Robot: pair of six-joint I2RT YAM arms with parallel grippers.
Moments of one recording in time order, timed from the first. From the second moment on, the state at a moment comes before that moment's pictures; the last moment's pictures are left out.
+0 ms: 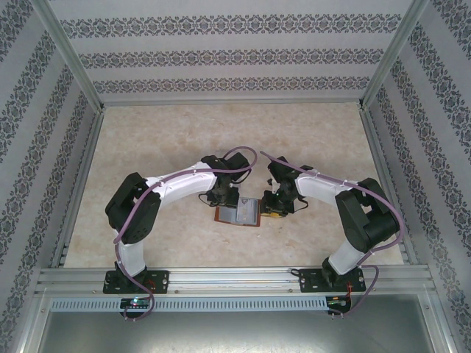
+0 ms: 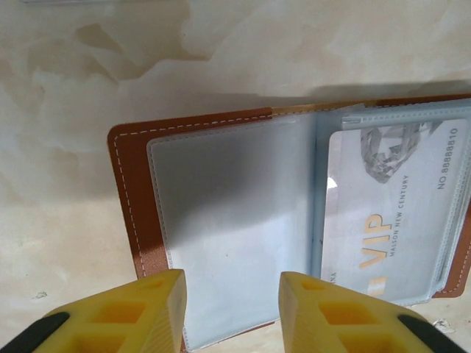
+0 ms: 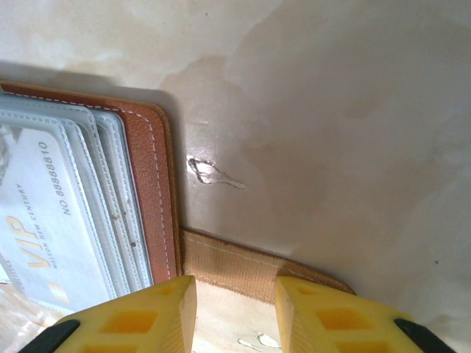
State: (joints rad) left arm -0.78 1.88 1.38 -0.94 0.03 -0.68; right arm 0.48 1.64 0.87 -0.67 -0.36 0.57
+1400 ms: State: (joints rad) left arm -0.74 1.81 1.11 -0.64 0.31 -0.74; right arm 0.50 1.66 0.93 -0.64 -0.40 0.63
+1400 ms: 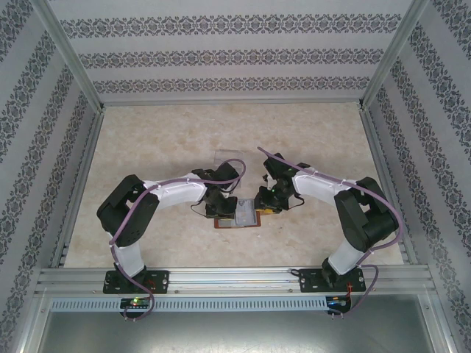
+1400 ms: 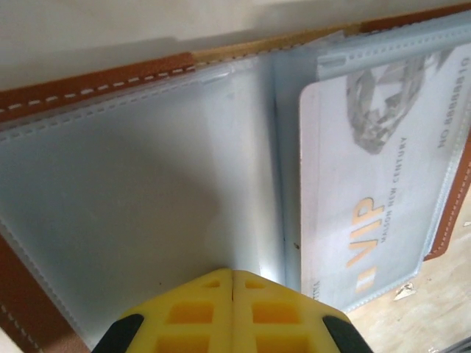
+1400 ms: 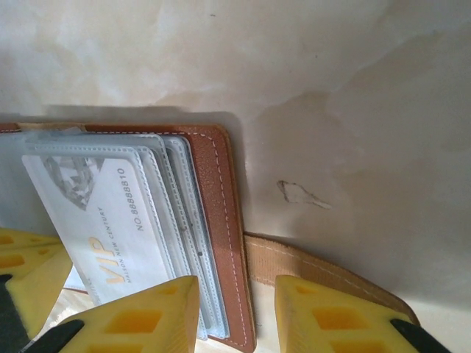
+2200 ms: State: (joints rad) left arm -0.72 1.78 1.15 -0.59 0.34 -0.77; right arm 0.53 1.75 1.01 -0.65 -0.41 0.61
